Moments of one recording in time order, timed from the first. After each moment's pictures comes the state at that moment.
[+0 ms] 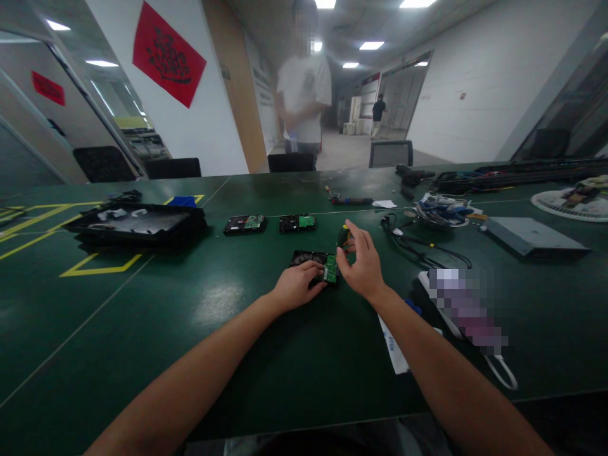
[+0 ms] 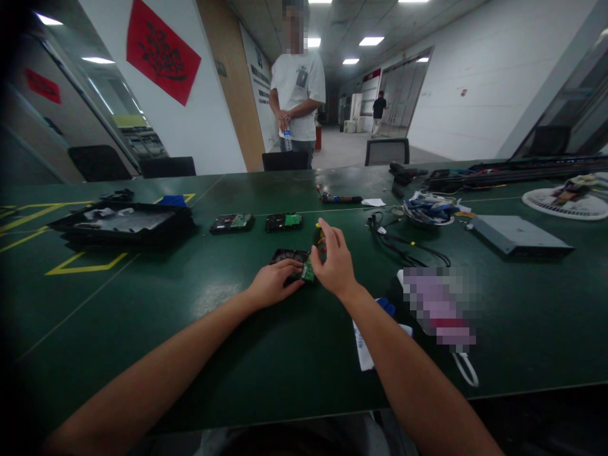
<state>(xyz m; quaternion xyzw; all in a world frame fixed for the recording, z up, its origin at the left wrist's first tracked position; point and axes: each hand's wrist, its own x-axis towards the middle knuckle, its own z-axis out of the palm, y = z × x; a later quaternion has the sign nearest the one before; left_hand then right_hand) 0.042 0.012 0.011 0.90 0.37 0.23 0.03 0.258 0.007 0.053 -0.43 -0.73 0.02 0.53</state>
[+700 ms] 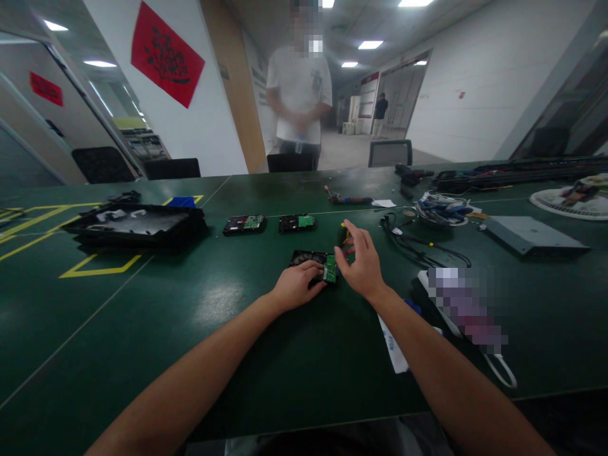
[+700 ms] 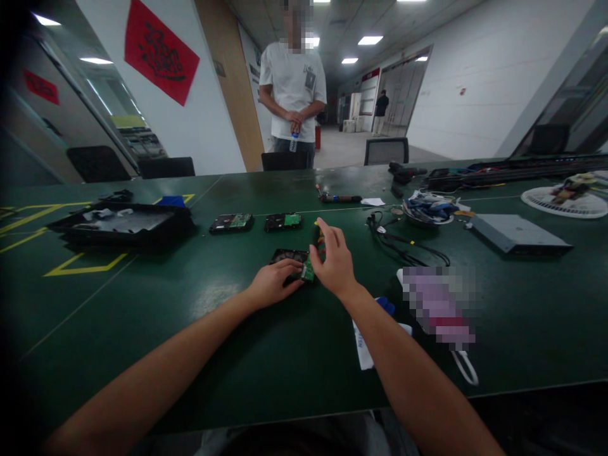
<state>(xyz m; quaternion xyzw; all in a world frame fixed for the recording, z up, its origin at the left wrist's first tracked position) 0.043 0.012 0.012 0.90 0.37 0.23 0.03 0.258 0.008 0.051 -0.43 -0.73 0.01 0.53</state>
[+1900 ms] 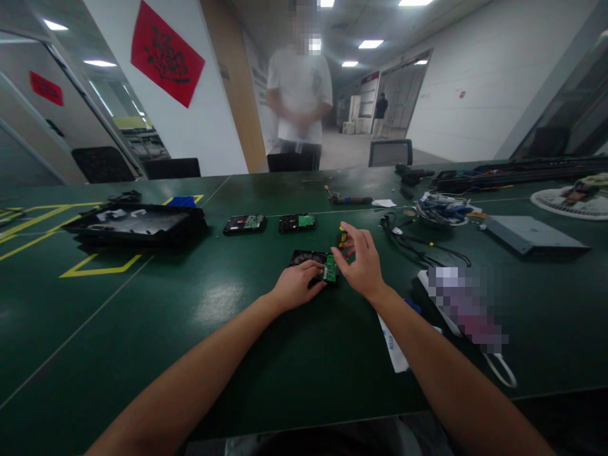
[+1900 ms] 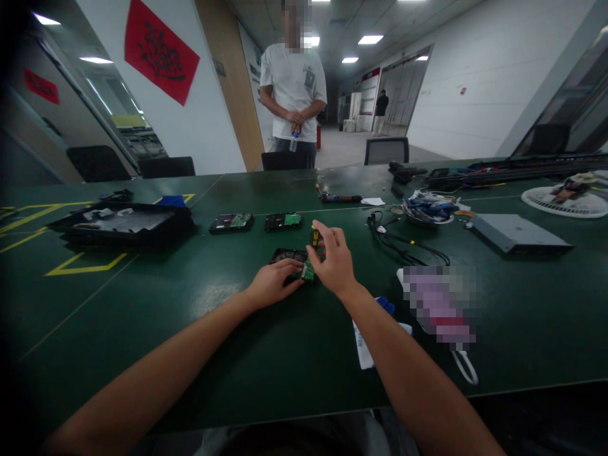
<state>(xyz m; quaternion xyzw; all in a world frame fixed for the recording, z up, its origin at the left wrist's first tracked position) 0.042 0.012 0.012 0.90 0.37 0.22 0.03 0.257 0.006 0.053 -0.41 -0.73 0.02 0.54</state>
